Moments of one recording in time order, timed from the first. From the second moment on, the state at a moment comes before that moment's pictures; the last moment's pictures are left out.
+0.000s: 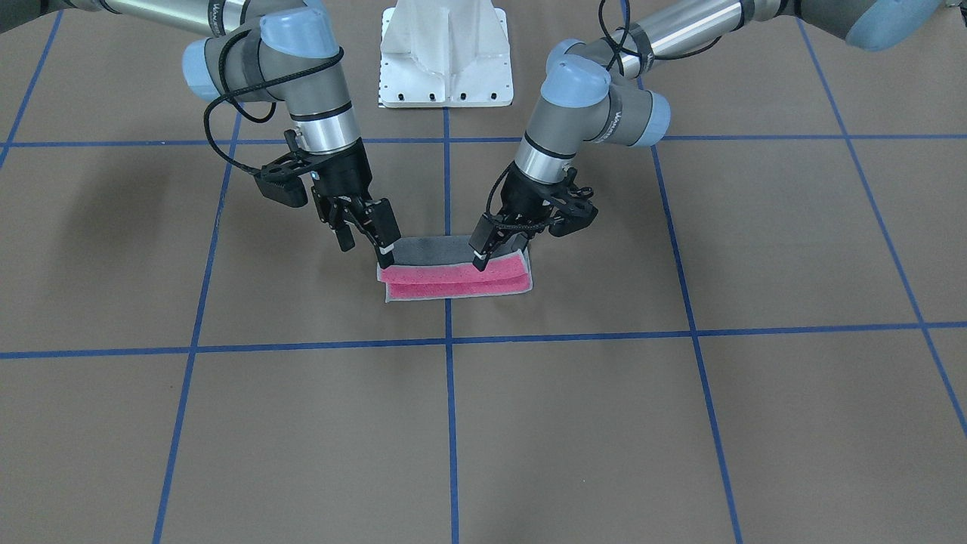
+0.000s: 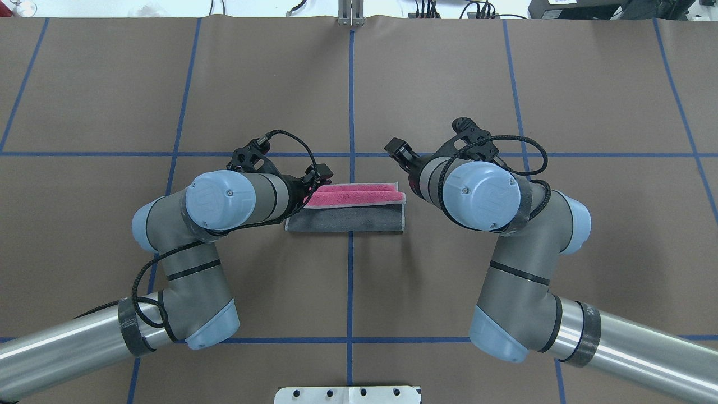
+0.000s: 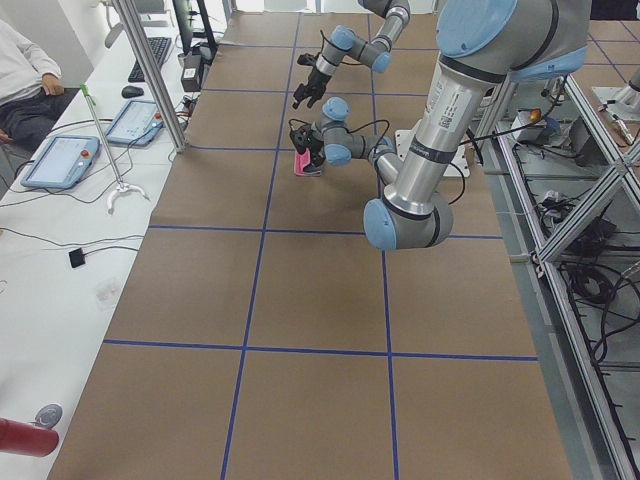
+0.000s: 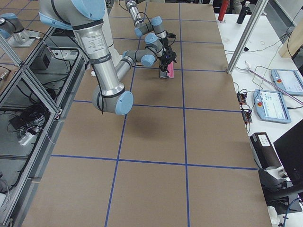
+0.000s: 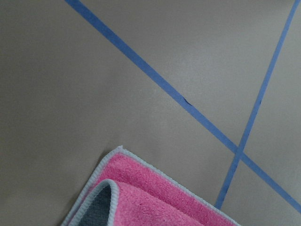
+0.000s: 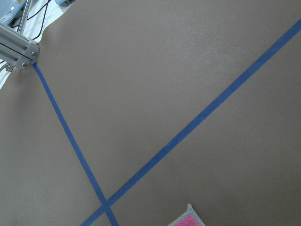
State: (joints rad) left arm -0.47 -2.16 -1.53 -2.19 -1.59 -1.93; right arm 0.48 -1.07 1.77 -1.24 1.42 1.98
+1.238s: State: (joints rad) left arm -0.57 -2.25 -1.41 -2.19 -1.57 -1.93; right arm 0.49 -1.09 1.79 -1.23 1.43 1.97
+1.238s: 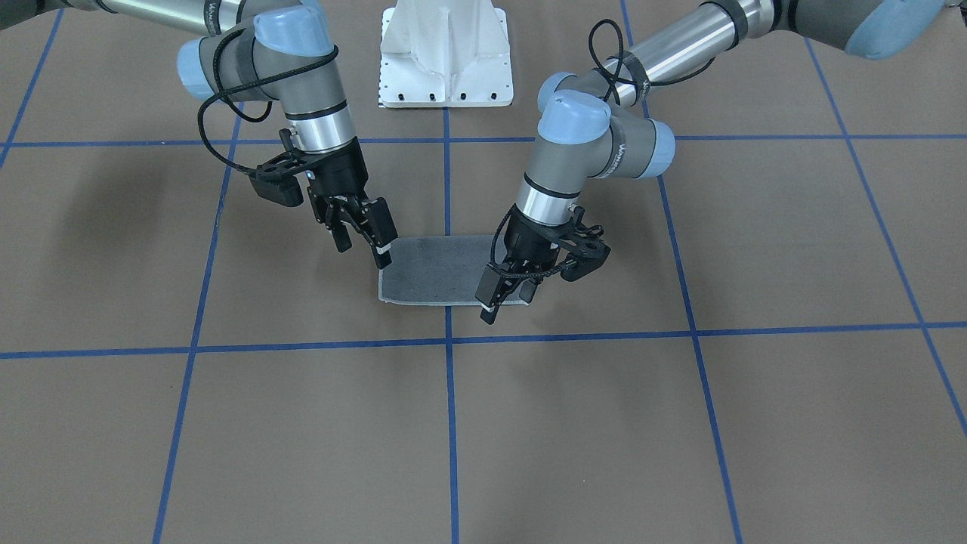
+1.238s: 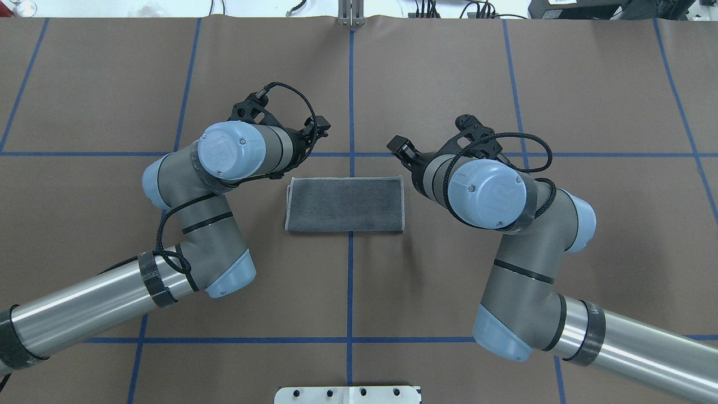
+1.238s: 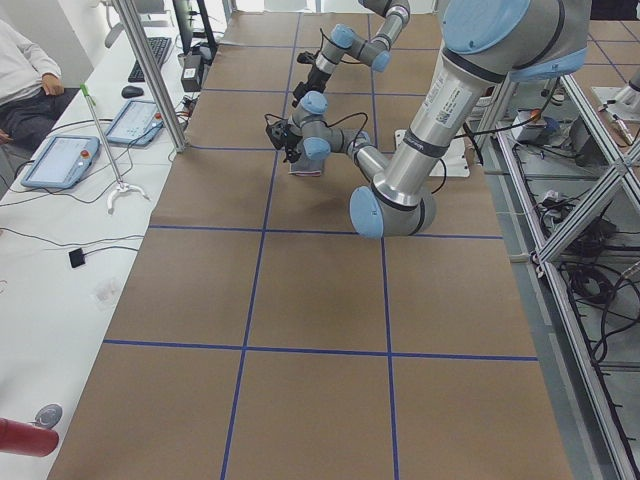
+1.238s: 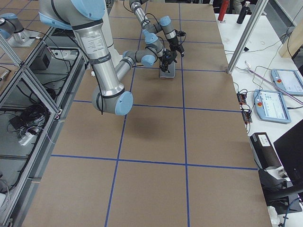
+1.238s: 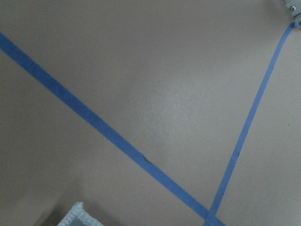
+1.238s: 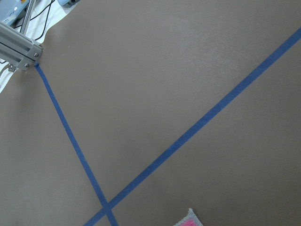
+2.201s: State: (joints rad) left arm -0.57 -2.03 -1.76 -2.23 -1.68 -1.78; right arm 0.63 -1.19 1.83 -1.24 1.63 1.66
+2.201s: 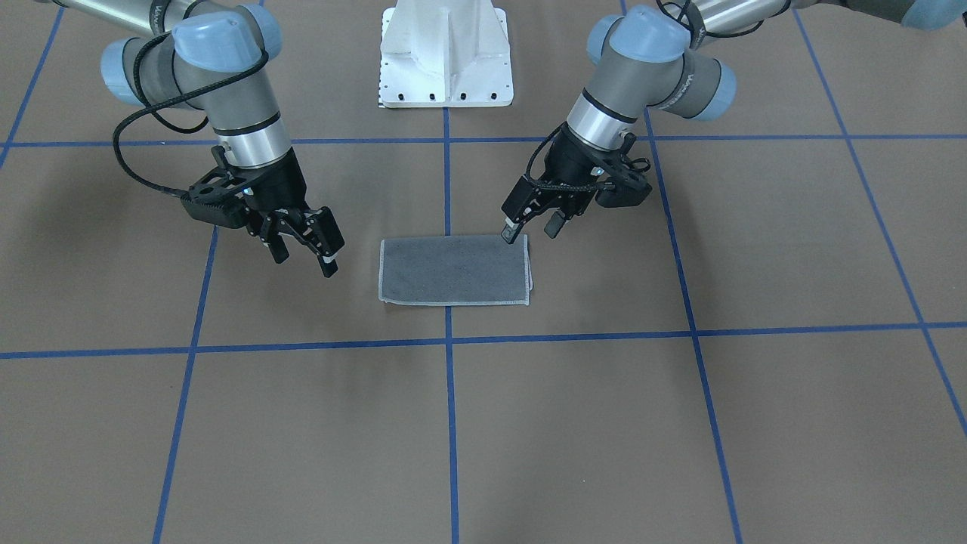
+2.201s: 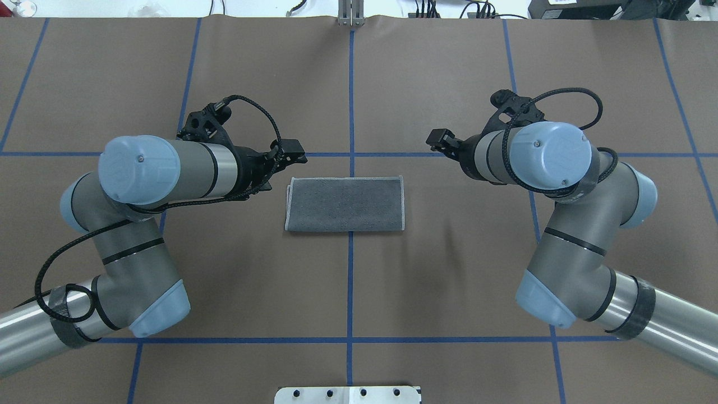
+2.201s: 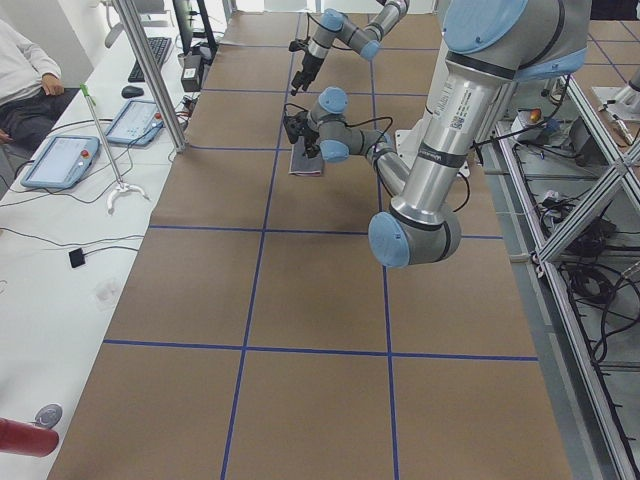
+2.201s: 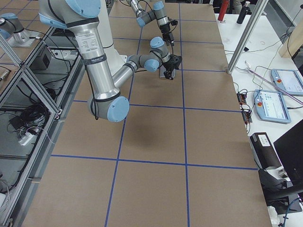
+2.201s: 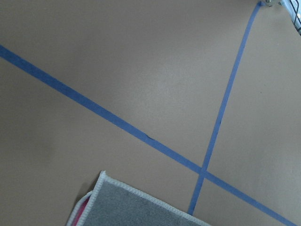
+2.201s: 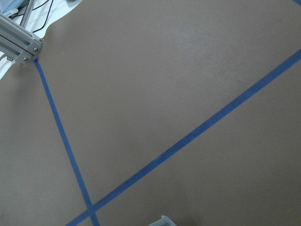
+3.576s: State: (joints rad) left arm -0.42 -1.98 -1.63 -2.34 -1.58 -1.90; right arm 0.91 -1.34 1.82 -1.24 1.97 1.03
